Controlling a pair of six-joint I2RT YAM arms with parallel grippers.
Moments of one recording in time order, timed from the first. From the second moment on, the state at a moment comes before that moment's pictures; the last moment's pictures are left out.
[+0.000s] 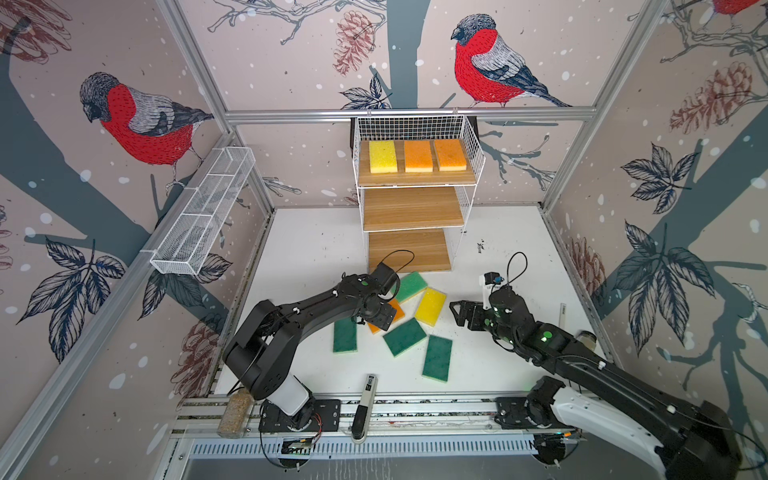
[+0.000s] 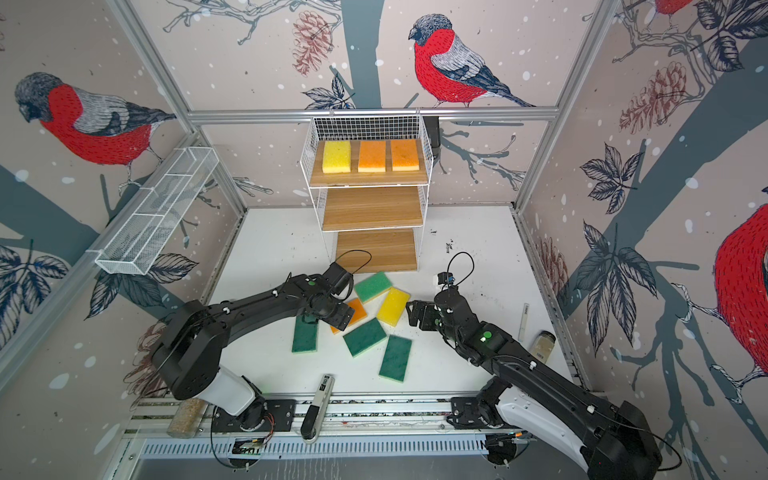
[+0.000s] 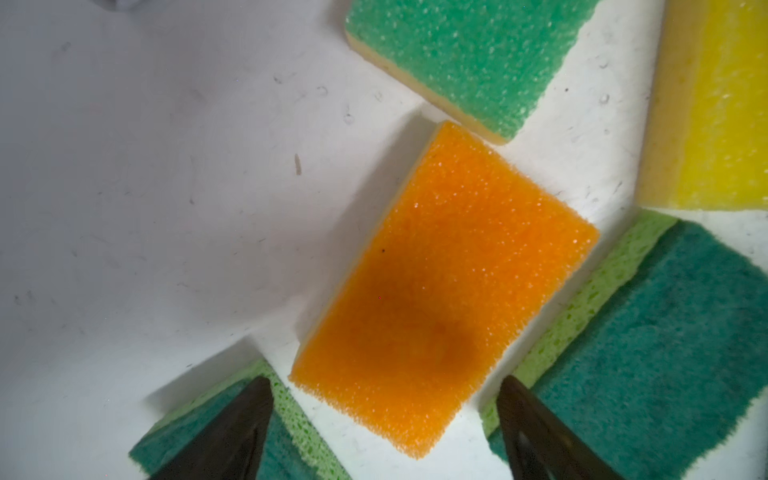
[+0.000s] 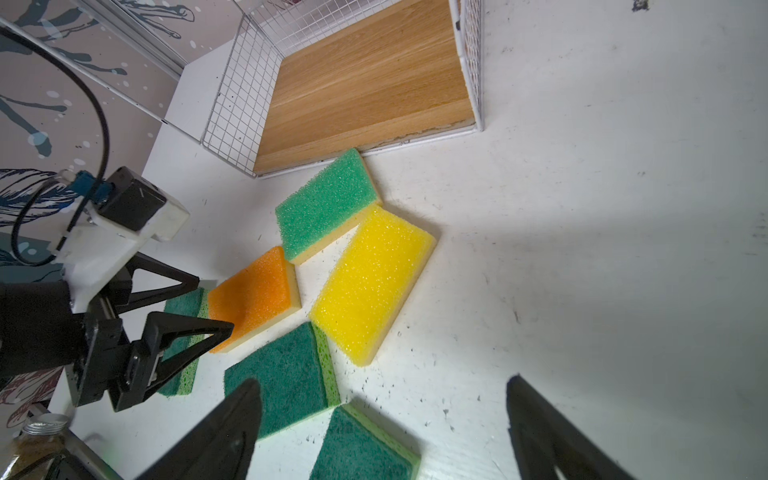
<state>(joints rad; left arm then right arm) -0.70 1.59 0.98 -0.71 -0.09 -0.18 0.75 0.85 0.50 -0.29 0.08 0.64</state>
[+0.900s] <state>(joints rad) -0.71 1.69 1.01 -0.72 -0.08 -0.01 0.74 0.84 0.48 -0.27 0.07 0.63</state>
